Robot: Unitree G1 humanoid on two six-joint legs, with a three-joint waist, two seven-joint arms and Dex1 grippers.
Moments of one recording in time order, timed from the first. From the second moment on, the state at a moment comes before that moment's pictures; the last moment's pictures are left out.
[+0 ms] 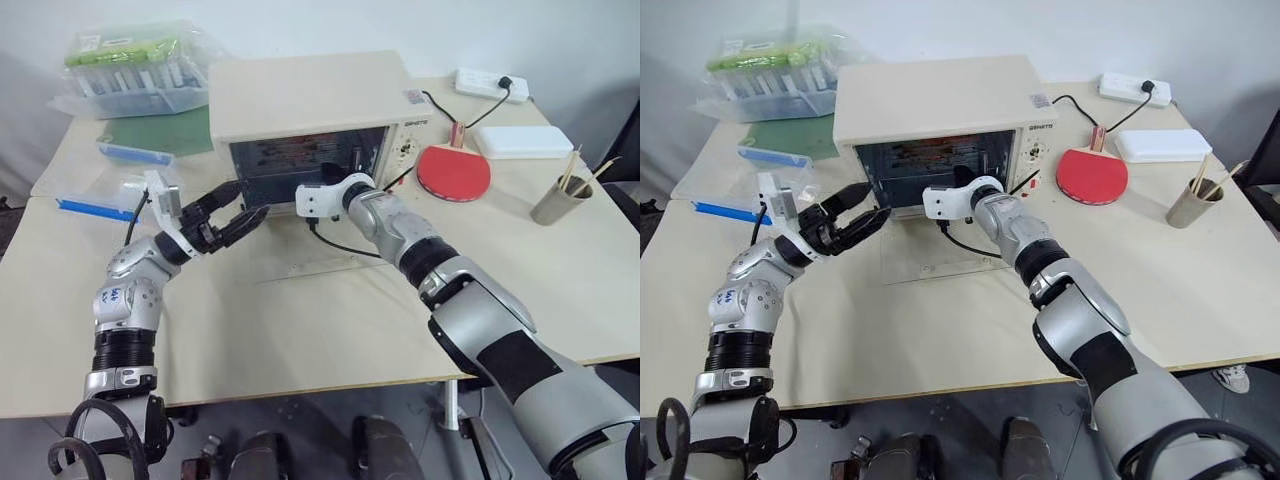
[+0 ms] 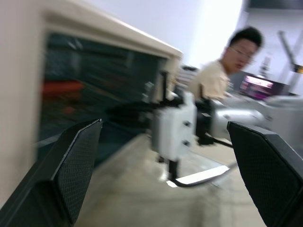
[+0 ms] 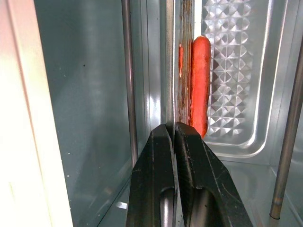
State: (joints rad) left arm -0.63 0.46 0.23 0.32 -0.62 0.26 -1.00; right arm -1.32 -0.14 0.58 1.19 -0.77 -0.11 -0.04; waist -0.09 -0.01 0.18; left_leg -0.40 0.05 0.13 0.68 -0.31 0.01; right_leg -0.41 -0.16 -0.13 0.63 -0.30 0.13
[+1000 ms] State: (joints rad) left arm -0.88 0.43 0.26 0.73 -0.52 0.01 -1.00; right arm -1.29 -0.15 0.58 1.12 -0.78 -0.10 -0.04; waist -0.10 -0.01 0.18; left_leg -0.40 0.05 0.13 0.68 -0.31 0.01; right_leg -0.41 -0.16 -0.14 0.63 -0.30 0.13
